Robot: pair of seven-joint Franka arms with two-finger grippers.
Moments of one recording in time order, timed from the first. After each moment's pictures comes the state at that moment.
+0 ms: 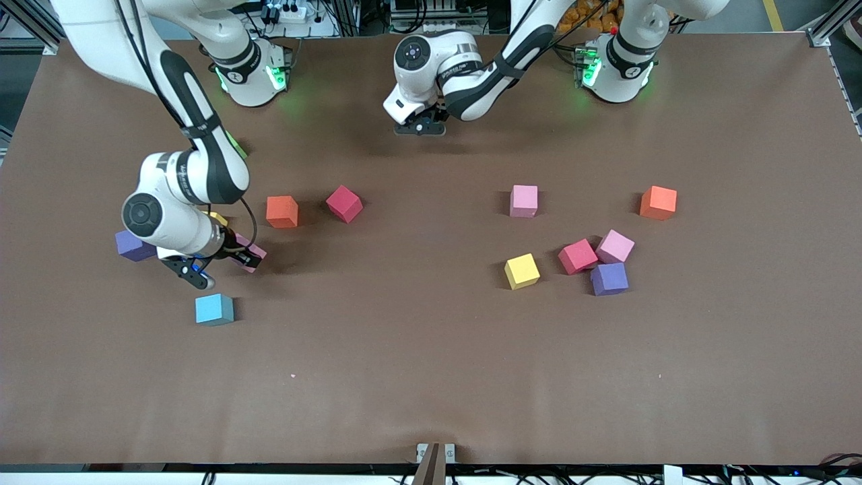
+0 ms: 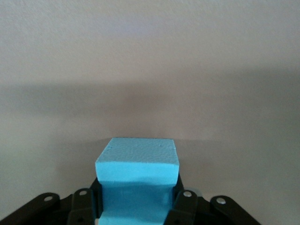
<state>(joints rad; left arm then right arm) -0.64 0.57 -0.60 -2.03 0.14 2.39 -1.25 0.21 0.34 -0.10 -2.12 0.14 2.33 0.60</state>
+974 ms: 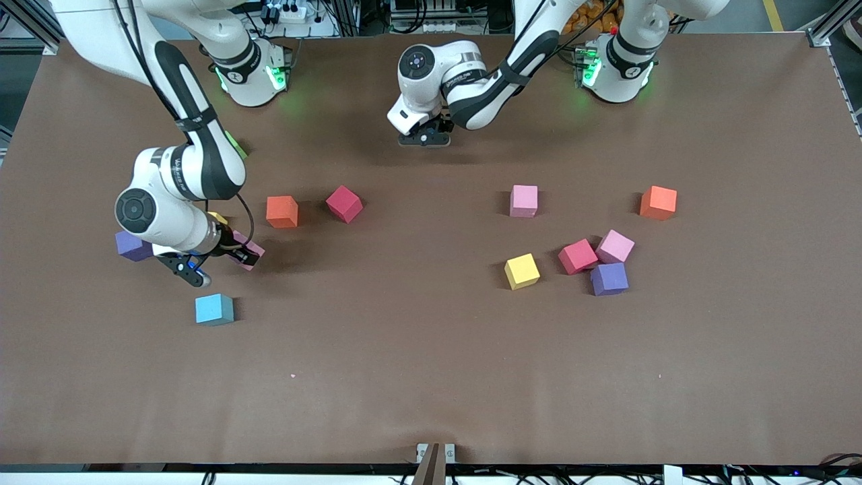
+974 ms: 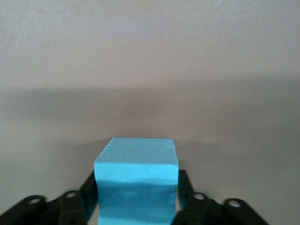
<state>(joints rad) -0.63 0.56 -0.58 -2.02 0.19 2.40 -1.27 0.21 0.33 -0.10 -2.12 0.14 2.33 0.62</state>
